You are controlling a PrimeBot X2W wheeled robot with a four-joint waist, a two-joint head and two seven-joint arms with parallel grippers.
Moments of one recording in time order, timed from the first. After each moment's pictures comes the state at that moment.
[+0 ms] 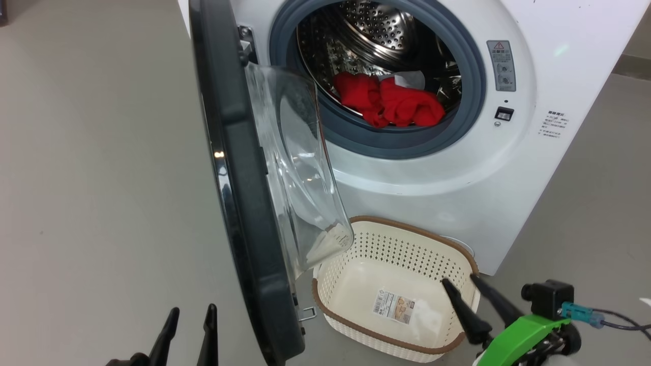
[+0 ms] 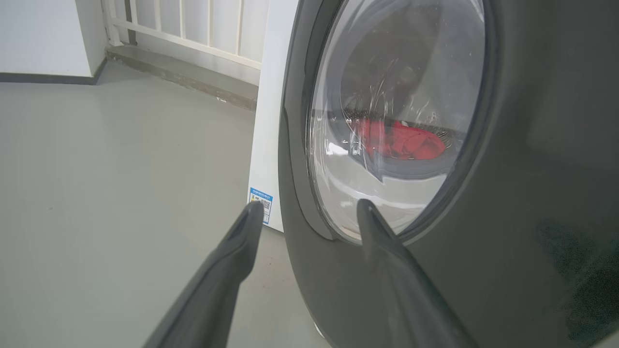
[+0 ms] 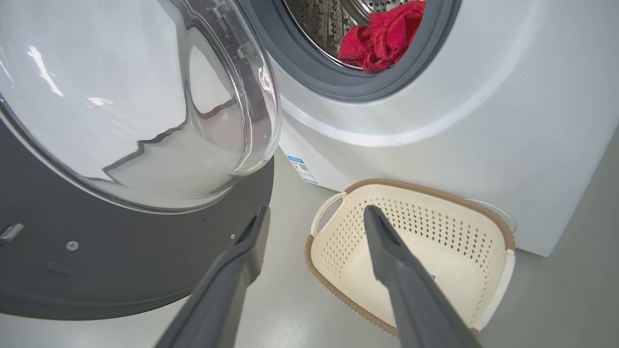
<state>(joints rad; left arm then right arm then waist) 0.04 0.04 -0.07 0.23 -0.37 -0.06 -0.25 -0.20 -0.26 0.52 0.53 0.89 0.13 -0.25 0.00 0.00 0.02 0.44</state>
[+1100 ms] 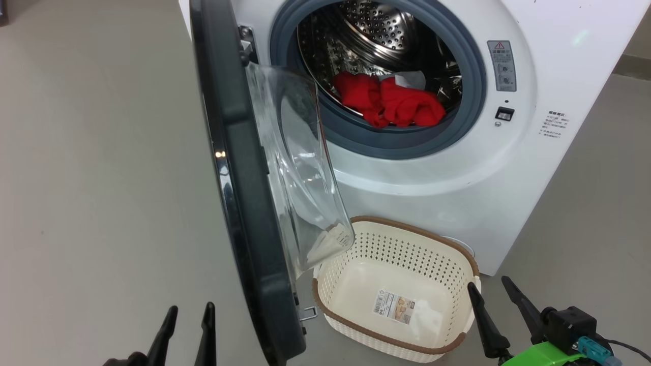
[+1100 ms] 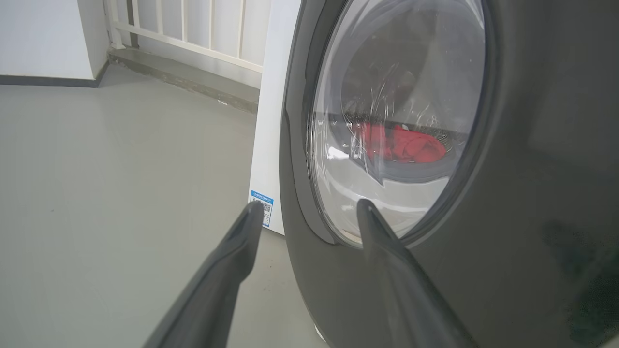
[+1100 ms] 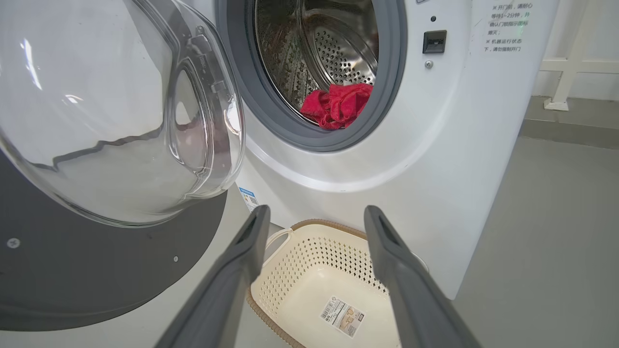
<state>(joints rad) 0.04 0.04 -0.07 0.22 -0.37 -0.06 -0.25 0.02 -0.07 0.08 0.34 0.33 0.13 -0.25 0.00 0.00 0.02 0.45</state>
